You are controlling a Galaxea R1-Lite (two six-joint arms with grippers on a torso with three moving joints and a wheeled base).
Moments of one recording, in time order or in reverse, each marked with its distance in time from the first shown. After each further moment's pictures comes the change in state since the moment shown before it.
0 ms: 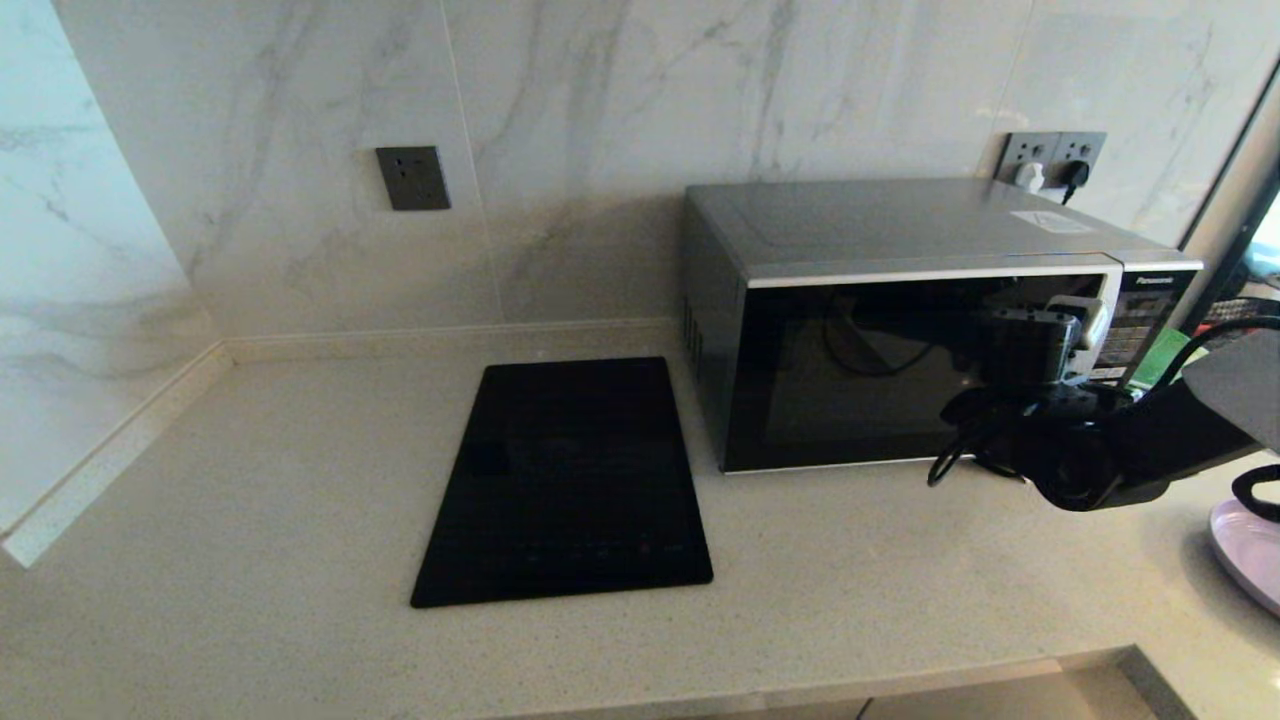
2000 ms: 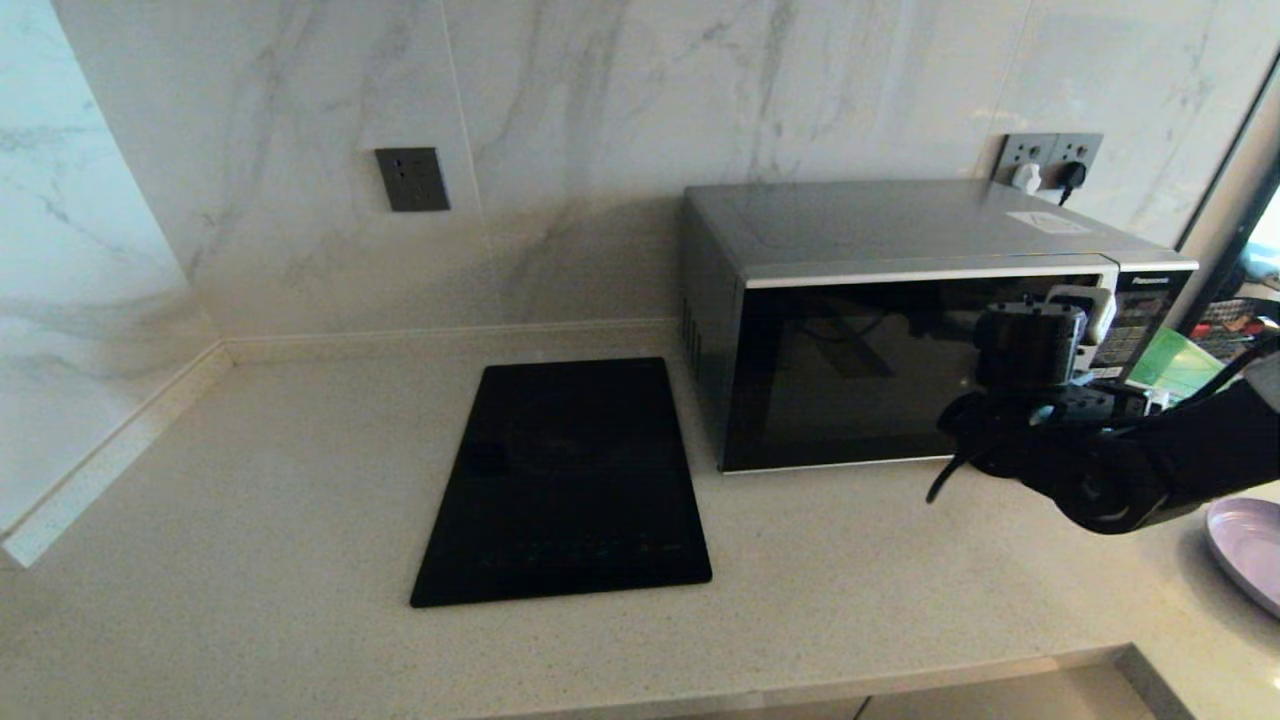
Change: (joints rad) left arm 0.000 0.000 0.000 0.000 0.000 0.000; right arm 0.111 -0.134 0.119 0.036 -0.048 0.018
